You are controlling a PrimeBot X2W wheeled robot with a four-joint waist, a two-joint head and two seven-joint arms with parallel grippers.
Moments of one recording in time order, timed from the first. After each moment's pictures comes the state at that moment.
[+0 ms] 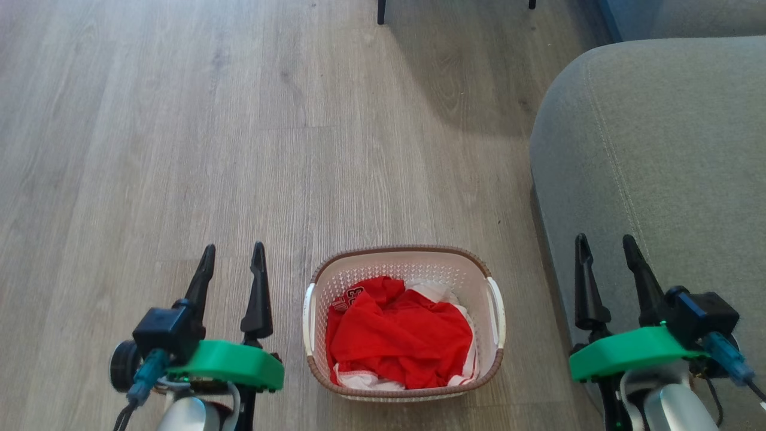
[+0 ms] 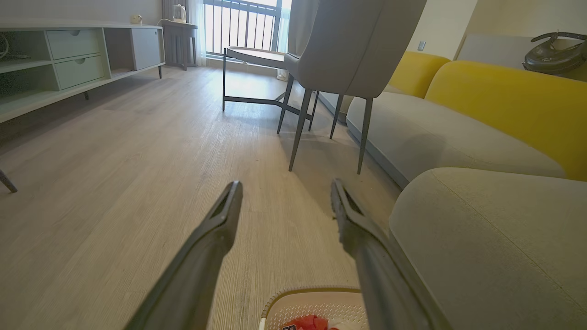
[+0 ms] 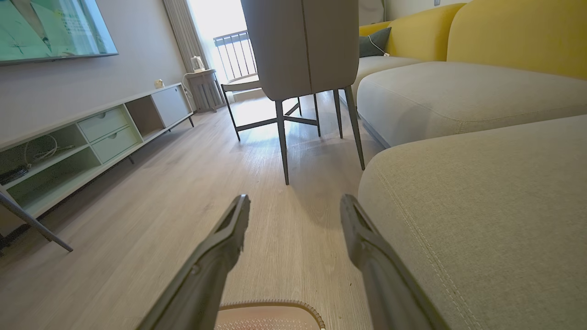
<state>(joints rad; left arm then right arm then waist) 0.01 0.05 -0.22 0.06 -0.27 0.04 -0.26 0.01 -0.05 0.10 0.04 0.31 0.12 -0.25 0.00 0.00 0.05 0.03</state>
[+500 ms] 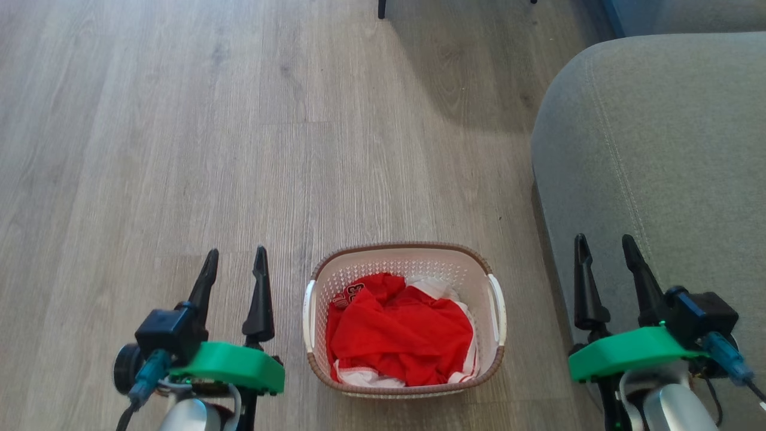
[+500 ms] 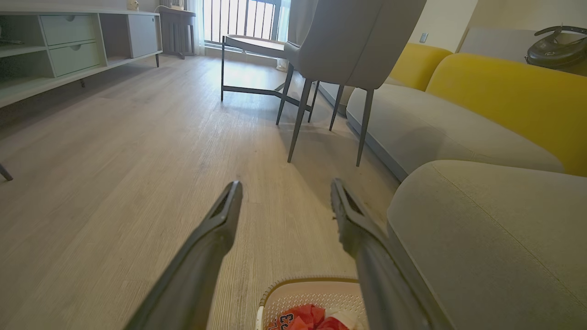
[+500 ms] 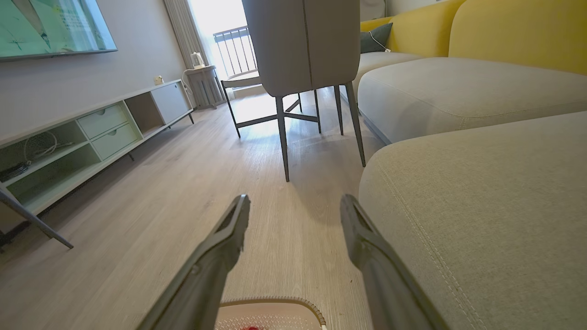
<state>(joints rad) 0.01 0.05 -0.22 0.08 -0.28 0.03 -0.26 0.01 -0.05 0.10 0.04 0.31 0.12 -0.25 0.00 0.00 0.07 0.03</state>
